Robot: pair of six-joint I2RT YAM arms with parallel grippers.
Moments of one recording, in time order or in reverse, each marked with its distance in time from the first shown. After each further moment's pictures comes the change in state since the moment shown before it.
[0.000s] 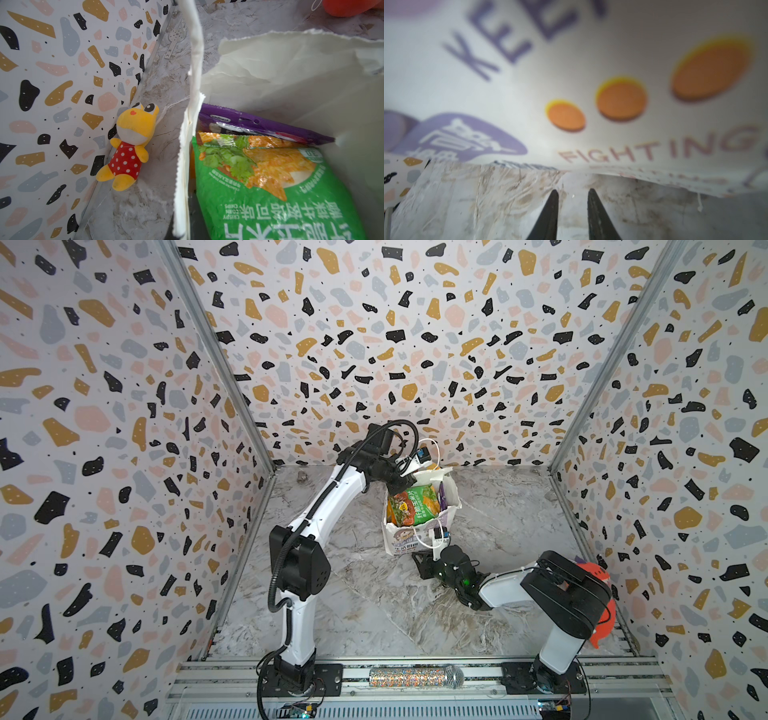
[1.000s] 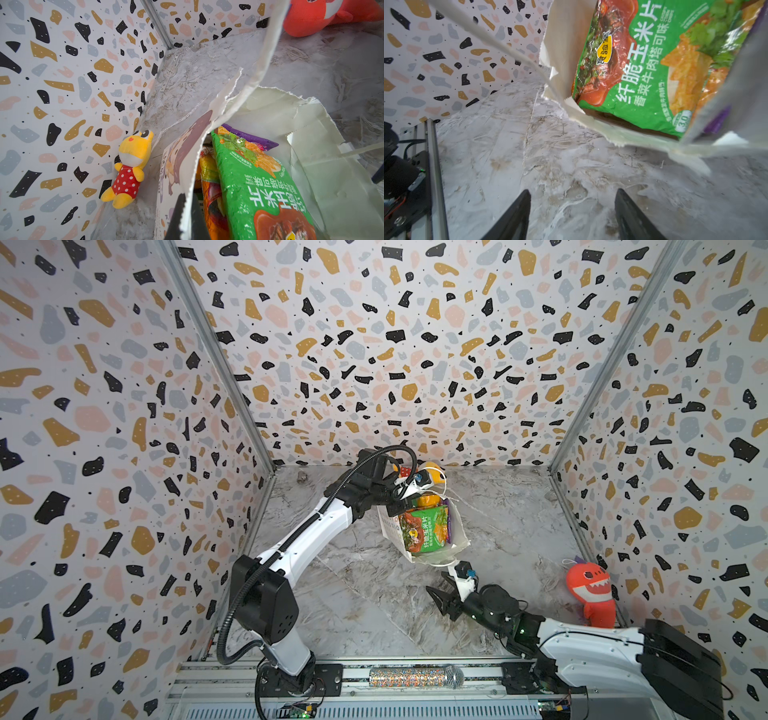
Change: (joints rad) left arm -0.047 -0.344 -0.531 0.385 0.036 0.010; right arm 0.240 -0.851 -0.460 -0.204 0.048 -0.408
